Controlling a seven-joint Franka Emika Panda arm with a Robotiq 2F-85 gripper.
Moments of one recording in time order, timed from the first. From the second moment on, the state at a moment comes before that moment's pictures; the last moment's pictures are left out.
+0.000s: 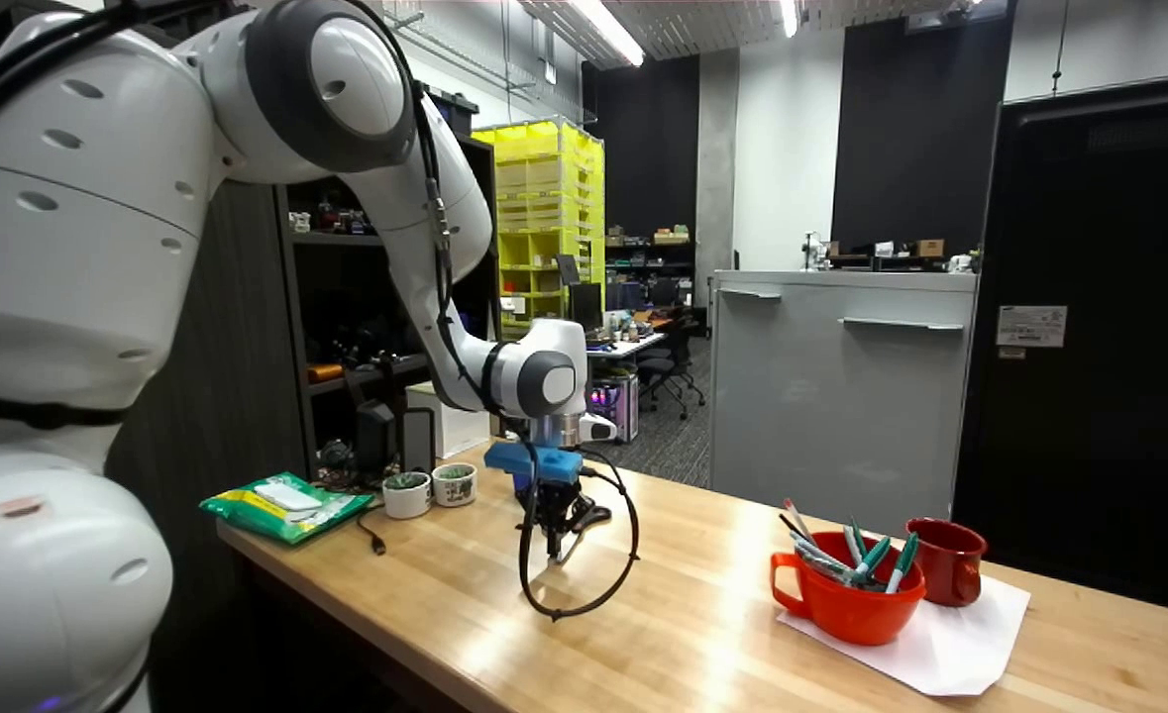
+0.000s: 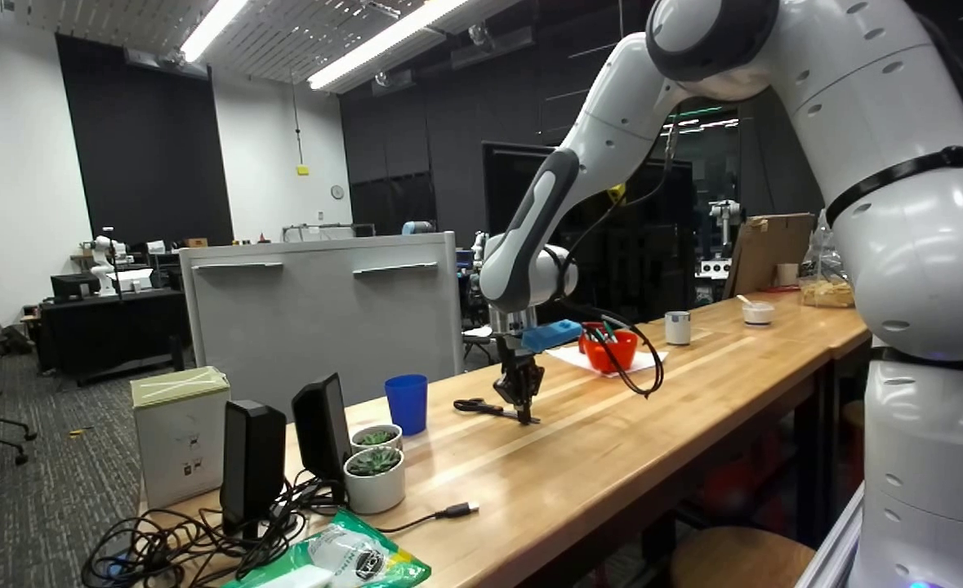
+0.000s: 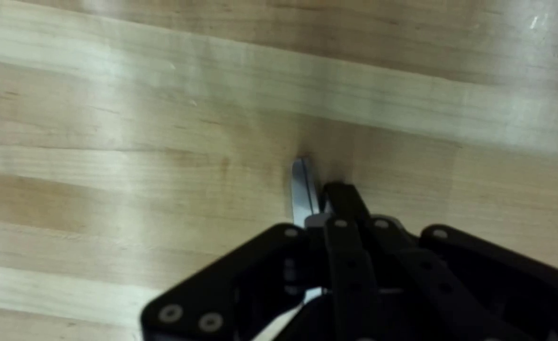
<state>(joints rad) 0.01 0.33 0.01 -2.18 -0.04 2.47 -0.08</state>
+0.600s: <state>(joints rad) 0.01 0.32 0.00 -2.19 -0.04 2.47 -0.07</state>
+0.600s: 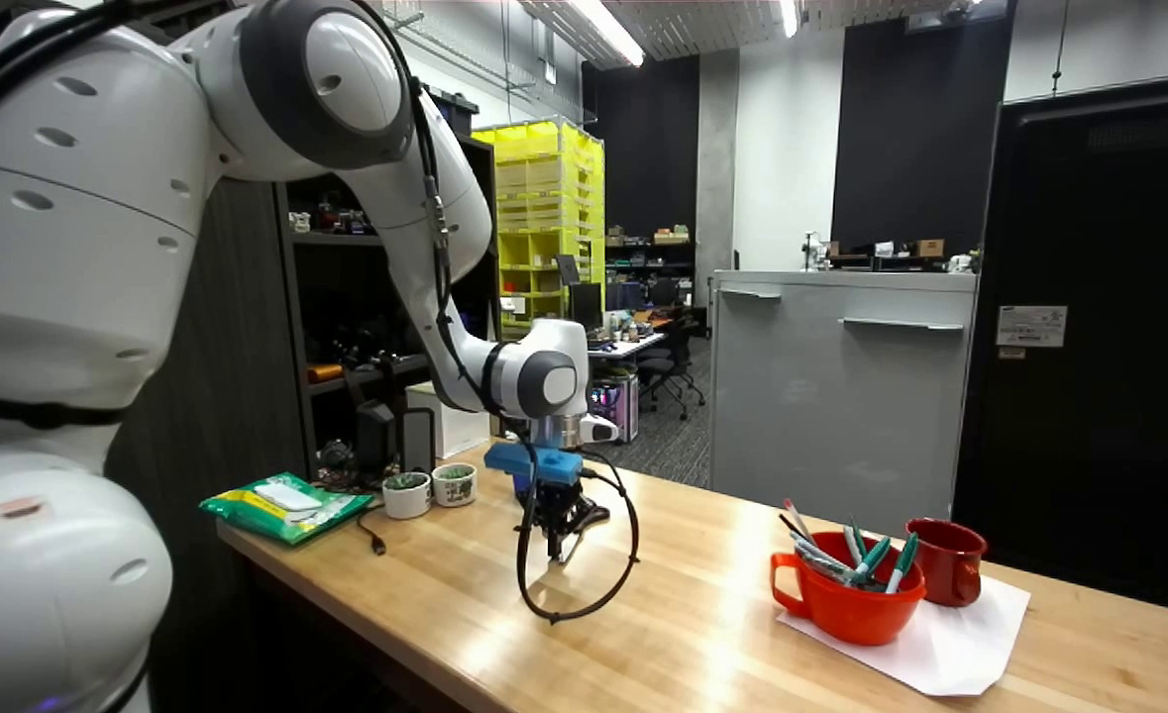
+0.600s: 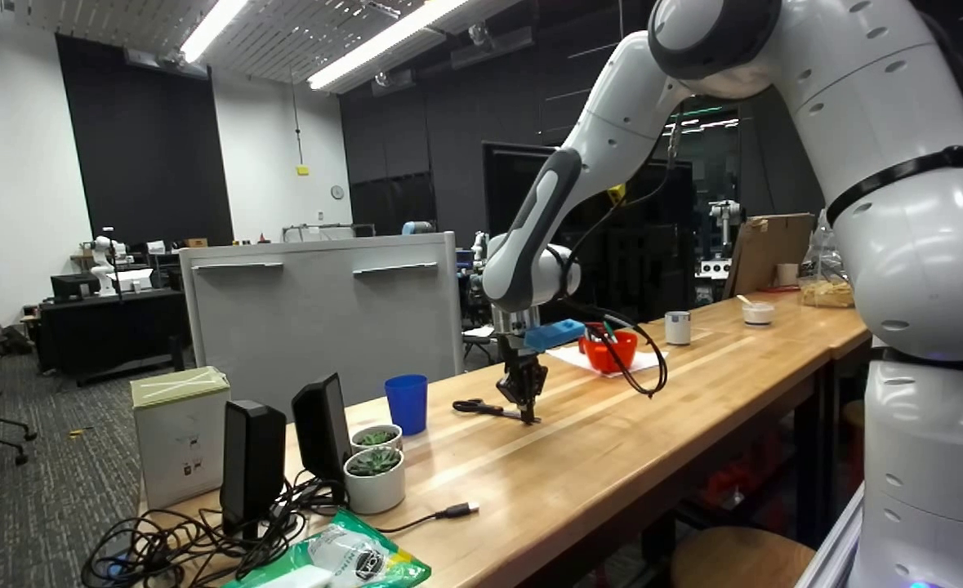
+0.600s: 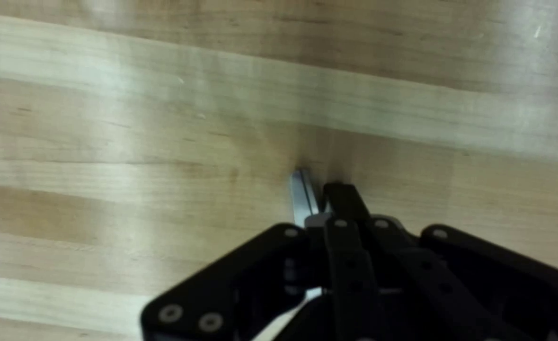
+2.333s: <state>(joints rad) 0.01 0.32 -0.01 -2.19 -0.04 2.47 -0.07</state>
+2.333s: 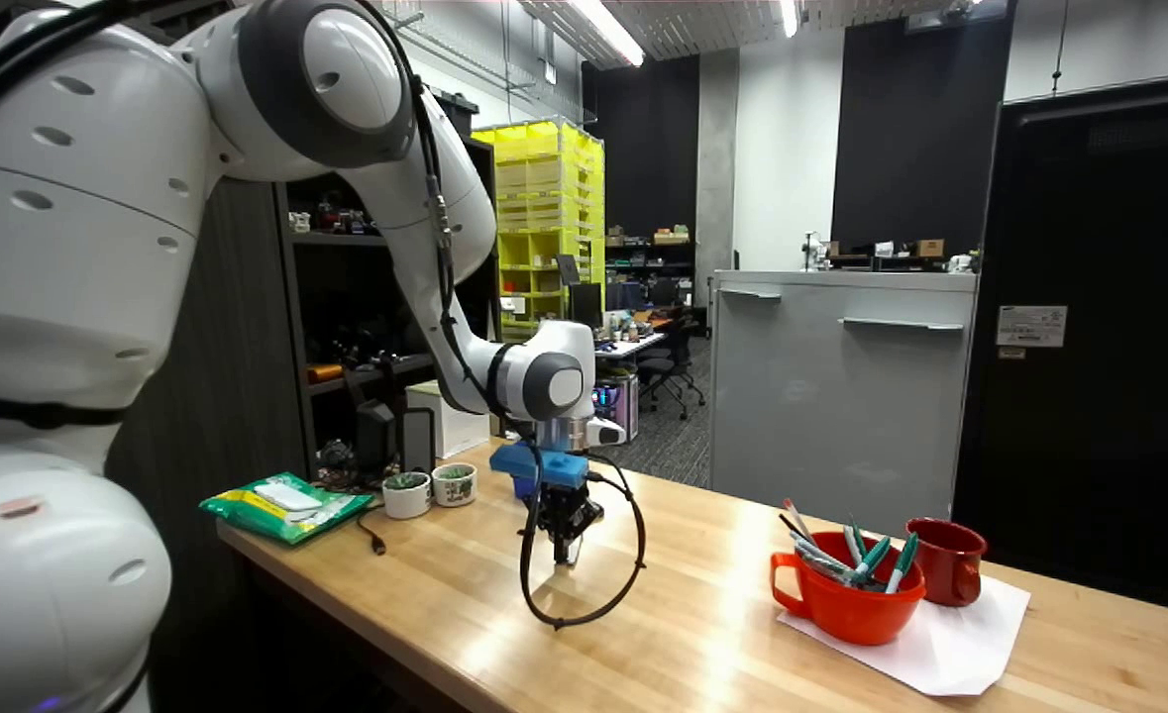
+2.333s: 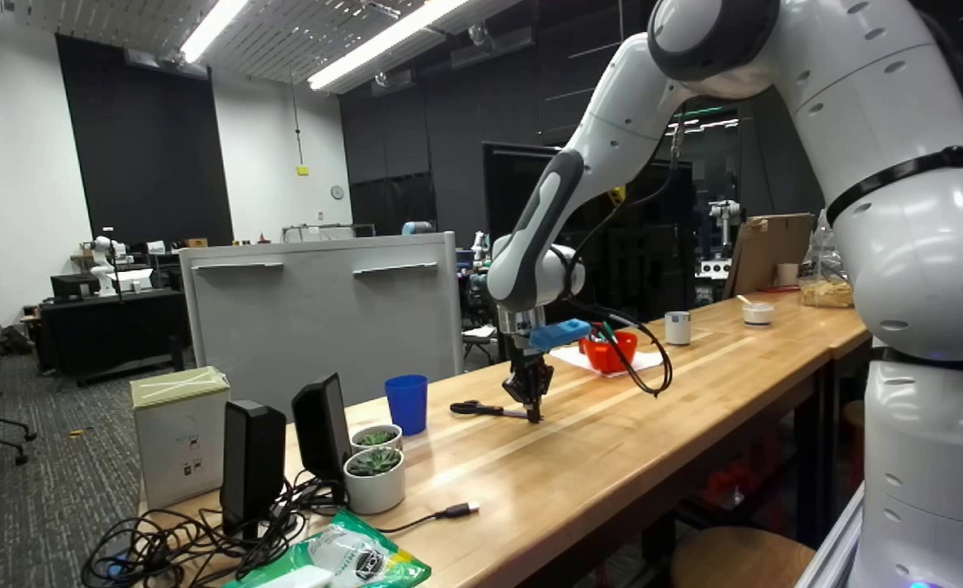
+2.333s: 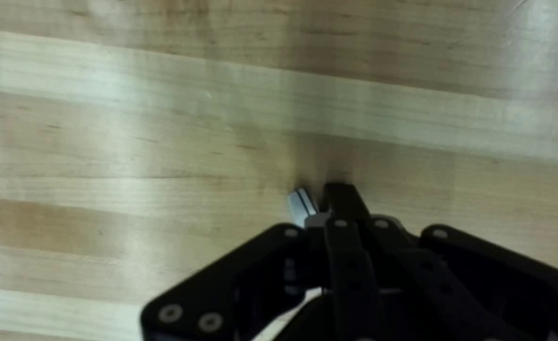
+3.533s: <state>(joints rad) 0.06 0.32 0.04 -2.20 -0.08 2.47 -0.07</state>
